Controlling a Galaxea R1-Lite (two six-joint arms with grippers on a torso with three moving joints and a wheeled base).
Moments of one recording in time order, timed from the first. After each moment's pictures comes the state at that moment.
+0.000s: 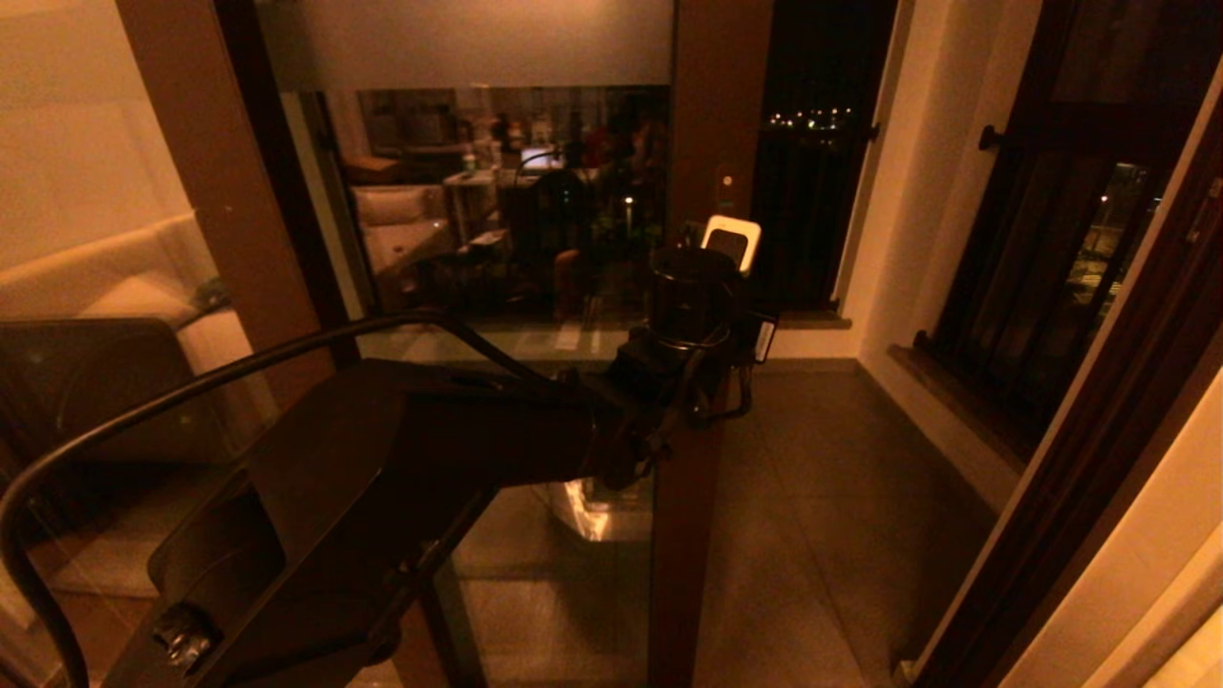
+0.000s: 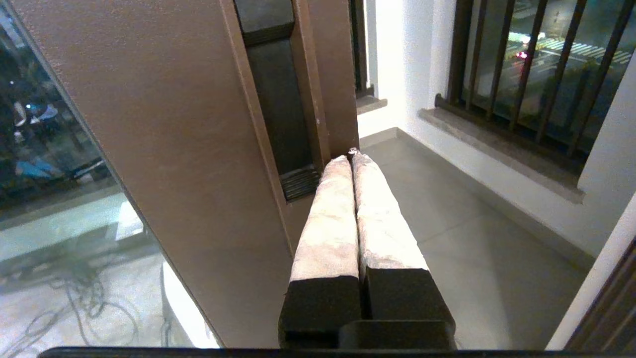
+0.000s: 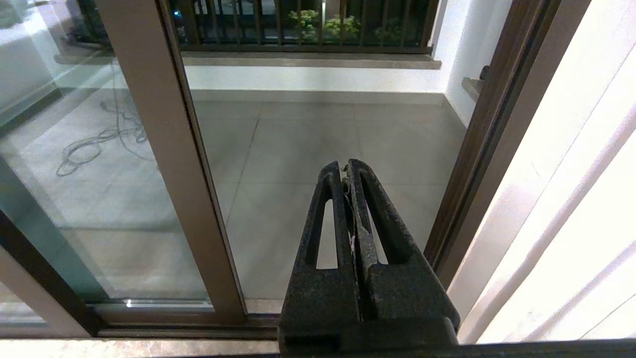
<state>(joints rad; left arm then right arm) -0.74 2.42 -1.92 -0.61 0.40 0.11 0.00 0.00 0.00 0.01 0.03 -0.05</state>
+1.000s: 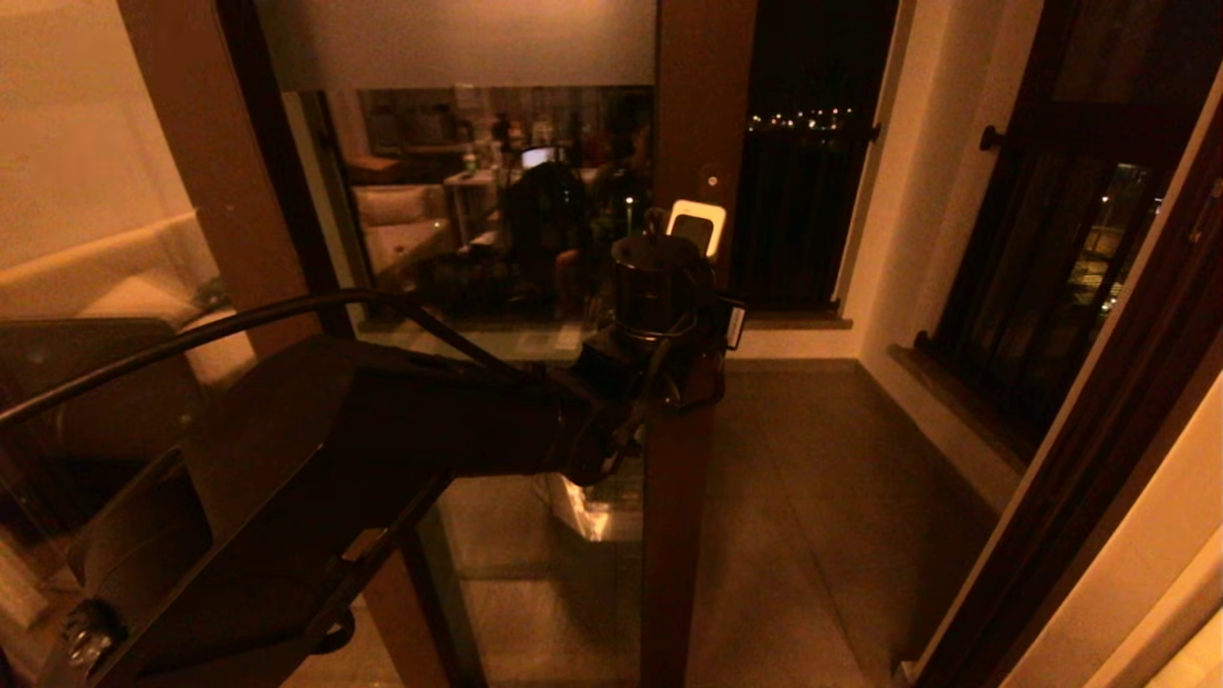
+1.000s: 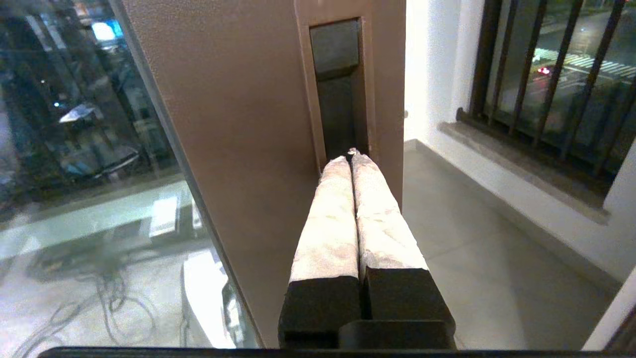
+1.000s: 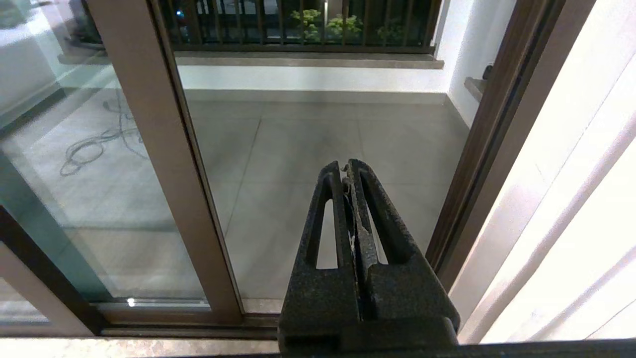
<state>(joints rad) -0.71 2.34 -1.79 -0.69 0.42 0.12 0.00 0.00 0.00 0.01 0.03 -0.05</state>
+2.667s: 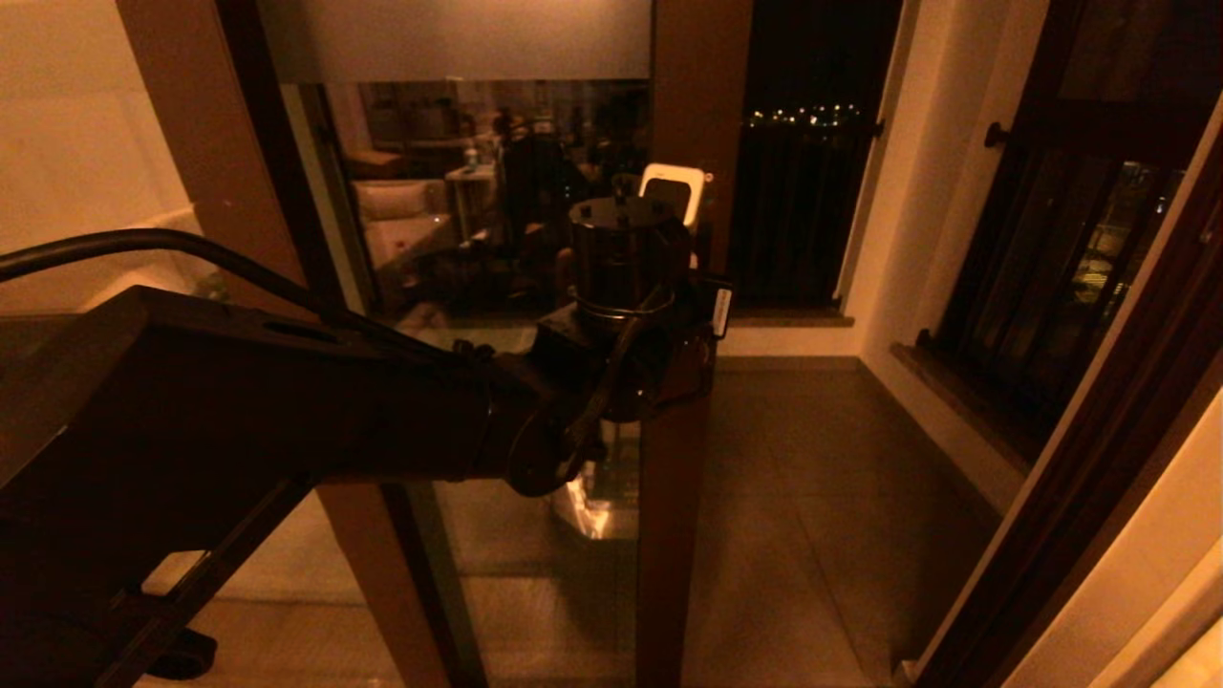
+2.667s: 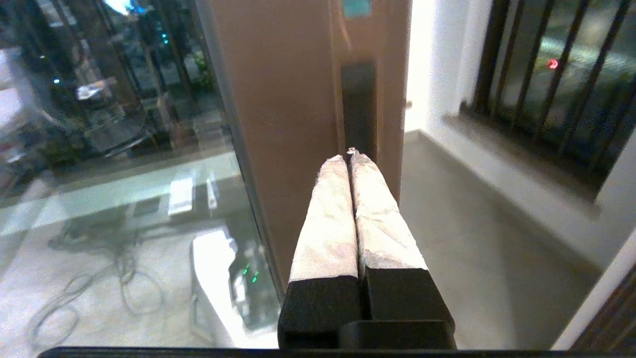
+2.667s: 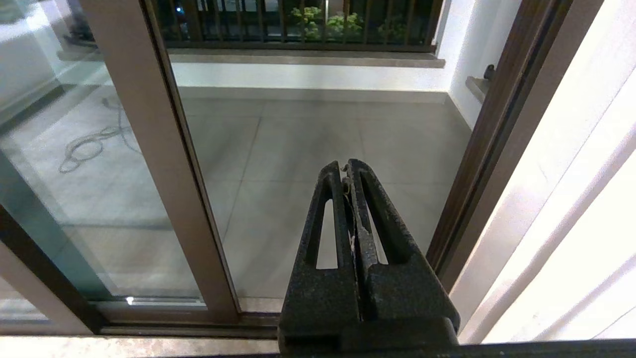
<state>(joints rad) -0.80 2.14 -1.58 -0.68 0.43 0.10 0.00 0.00 0.00 0.01 0.03 -0.05</state>
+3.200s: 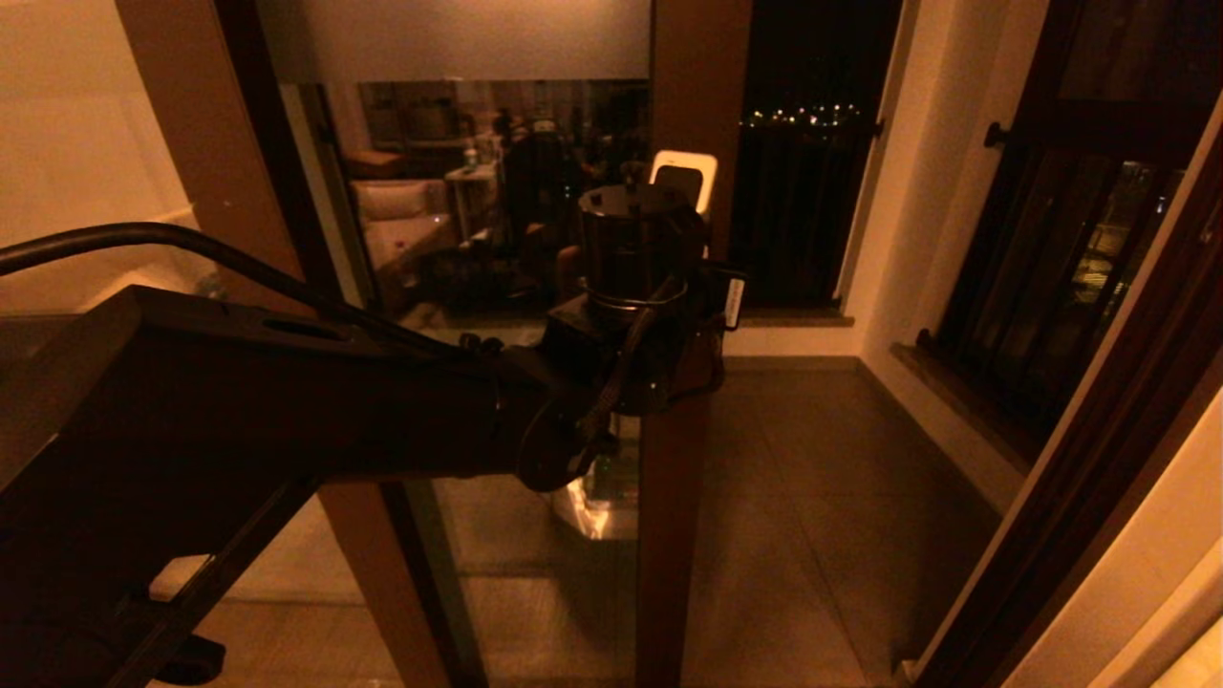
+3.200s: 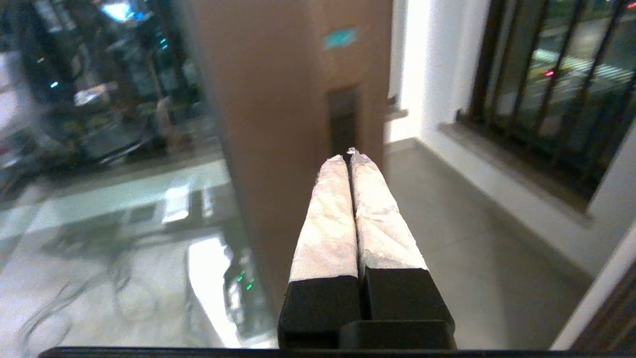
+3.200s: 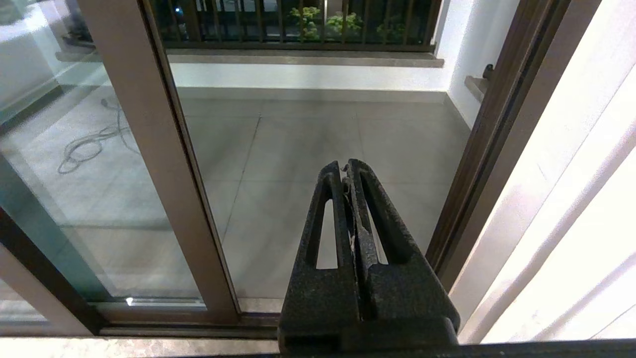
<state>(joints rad) -0.81 2.15 -1.63 -0.66 0.43 0.10 0.00 0.00 0.00 0.01 0.03 -0.05</state>
